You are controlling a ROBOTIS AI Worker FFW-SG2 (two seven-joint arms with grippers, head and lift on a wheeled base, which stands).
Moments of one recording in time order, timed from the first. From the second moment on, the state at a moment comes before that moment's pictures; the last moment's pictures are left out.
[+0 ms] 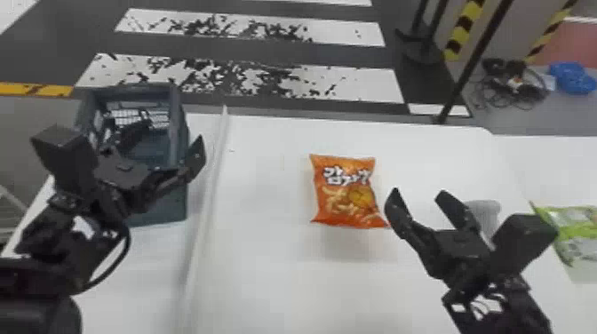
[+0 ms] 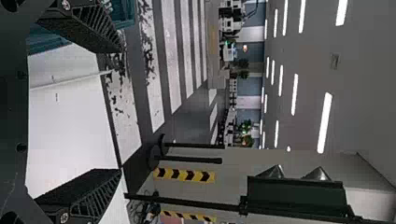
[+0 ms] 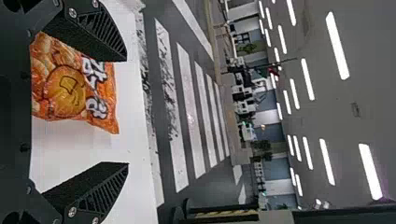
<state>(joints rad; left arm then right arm) 0.32 0.20 0.05 -2.05 0.18 0.26 -0.28 0.57 -0.04 -0.06 -2.09 -0.24 0.18 0.14</state>
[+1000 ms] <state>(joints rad) 0.47 0.22 0.17 -2.12 0.27 0.19 -0.28 0.28 -0.08 -0.10 -1.98 -0.27 0.87 0.30</state>
